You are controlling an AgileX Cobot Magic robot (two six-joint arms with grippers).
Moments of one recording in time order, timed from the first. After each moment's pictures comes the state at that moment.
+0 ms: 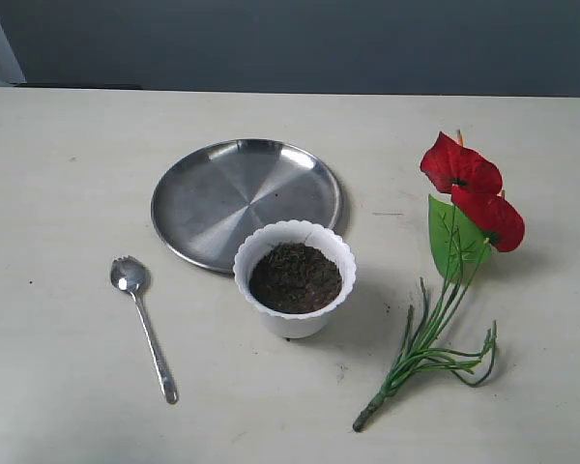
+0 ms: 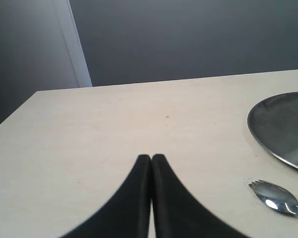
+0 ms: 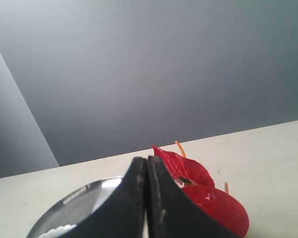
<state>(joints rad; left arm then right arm) 0.05 0.01 0.00 0.08 0.24 0.01 0.40 0.01 -0.01 -1.13 0.02 1.47</state>
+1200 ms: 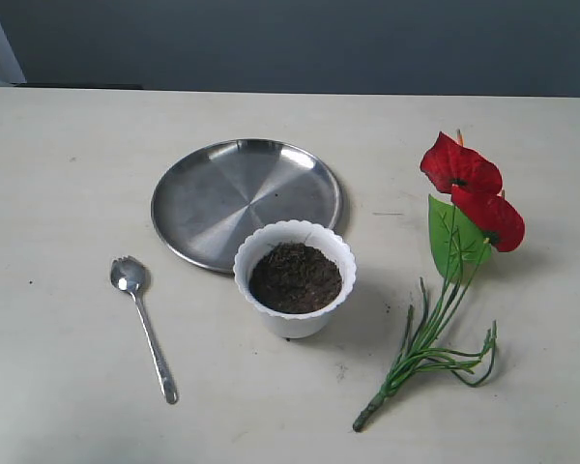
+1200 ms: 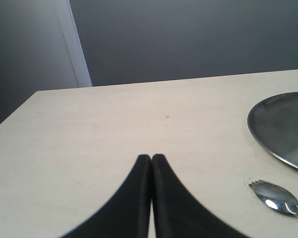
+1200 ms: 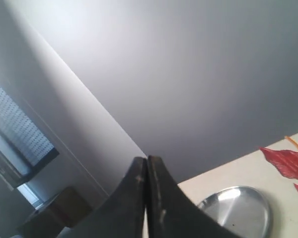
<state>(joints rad) 0.05 0.01 0.00 0.08 0.24 0.01 0.40 0.01 -0.01 -0.75 -0.21 1.50</state>
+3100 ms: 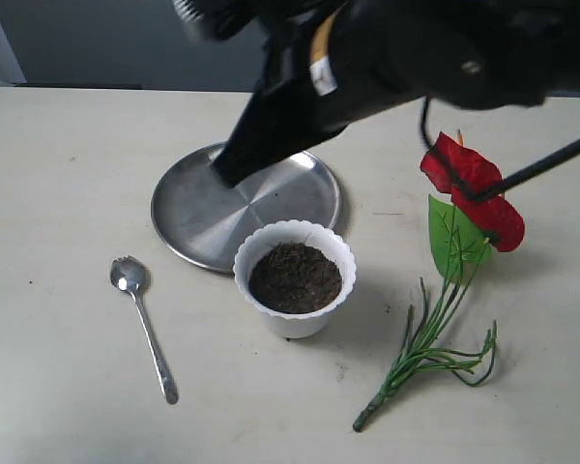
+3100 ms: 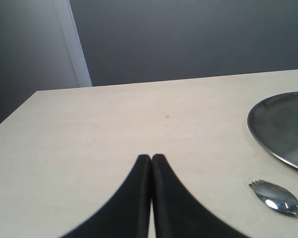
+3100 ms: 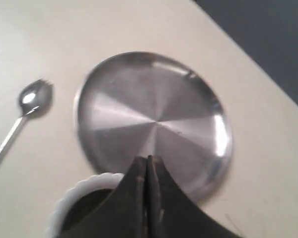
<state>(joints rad) 0.05 0.01 0.00 0.08 0.24 0.01 1.07 1.57 -1.28 -0.43 0.64 0.21</state>
